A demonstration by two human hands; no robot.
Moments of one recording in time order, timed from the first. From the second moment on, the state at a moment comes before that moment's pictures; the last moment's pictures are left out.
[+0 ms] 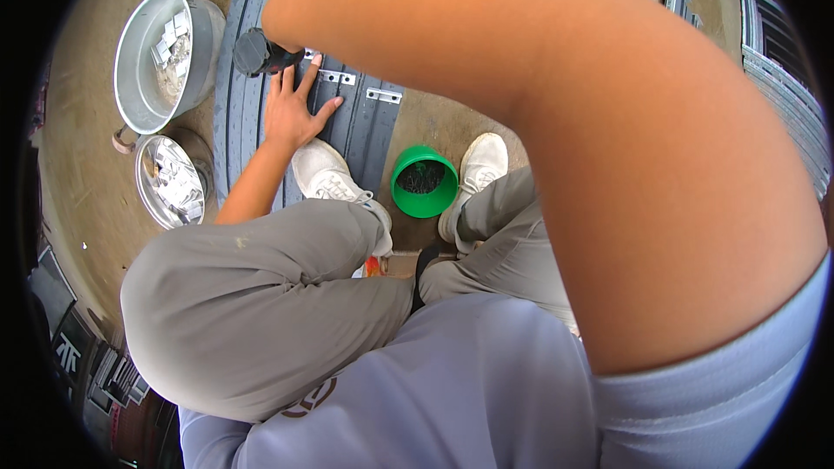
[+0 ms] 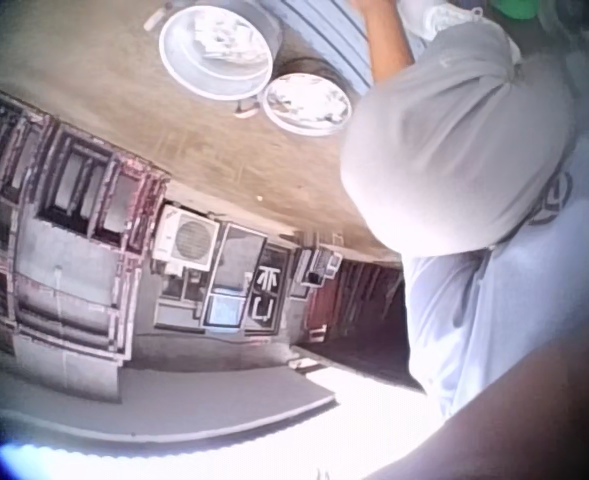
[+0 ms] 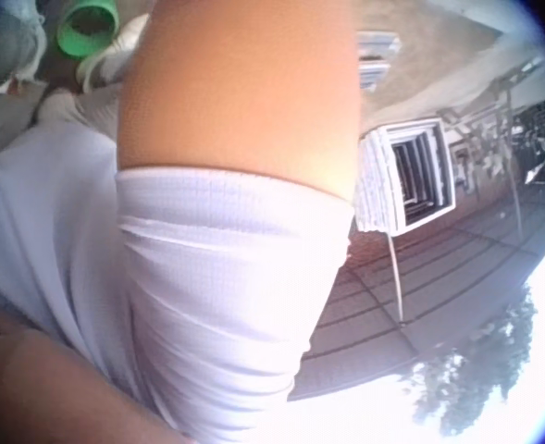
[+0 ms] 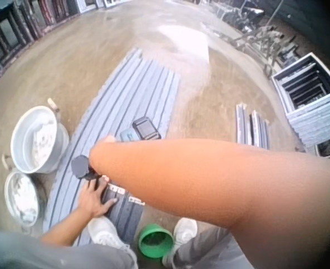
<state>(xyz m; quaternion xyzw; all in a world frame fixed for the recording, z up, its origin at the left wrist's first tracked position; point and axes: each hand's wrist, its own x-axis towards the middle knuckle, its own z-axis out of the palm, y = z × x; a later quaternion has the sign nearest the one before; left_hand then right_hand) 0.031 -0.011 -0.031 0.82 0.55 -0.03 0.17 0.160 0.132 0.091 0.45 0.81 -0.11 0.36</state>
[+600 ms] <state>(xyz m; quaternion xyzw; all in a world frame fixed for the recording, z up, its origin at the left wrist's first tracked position) 0.031 -0.010 -0.026 0.81 0.55 -0.04 0.20 0.165 0.142 0.084 0.44 0.80 -0.16 0.38</state>
